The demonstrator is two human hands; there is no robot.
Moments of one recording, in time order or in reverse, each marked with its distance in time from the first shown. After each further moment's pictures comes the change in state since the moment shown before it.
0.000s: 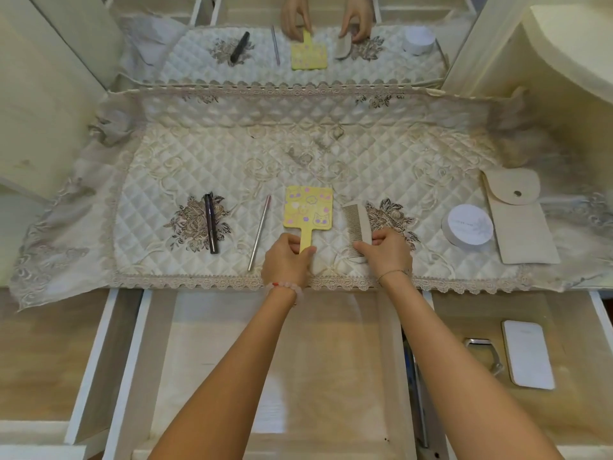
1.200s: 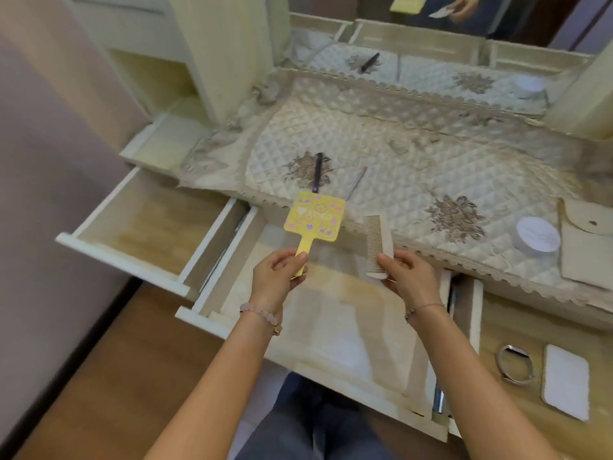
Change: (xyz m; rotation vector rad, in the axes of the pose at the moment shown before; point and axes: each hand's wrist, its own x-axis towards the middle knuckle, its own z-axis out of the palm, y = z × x) left_hand -0.188 -0.090 -0.128 -0.957 0.158 -0.208; right_hand -0.176 0.008 0.004 0.532 -0.422 -0.100
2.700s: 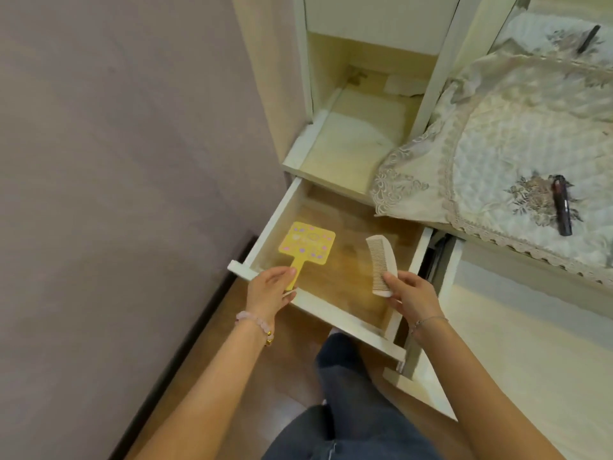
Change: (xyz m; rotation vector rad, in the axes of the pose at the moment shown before) left_hand 0.178 0.115 -0.373 0.081 0.201 -0.159; right_hand 0.009 0.056 0.413 -0.079 -0.045 0.286
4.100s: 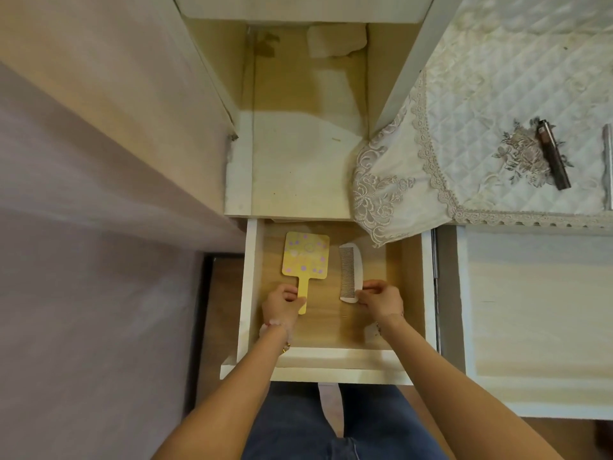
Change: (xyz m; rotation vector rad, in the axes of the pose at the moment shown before) left_hand 0.187 -0.026 0.036 0.793 -0.280 -0.098; right_hand 0.102 0.040 0.083 -0.078 0.390 0.355
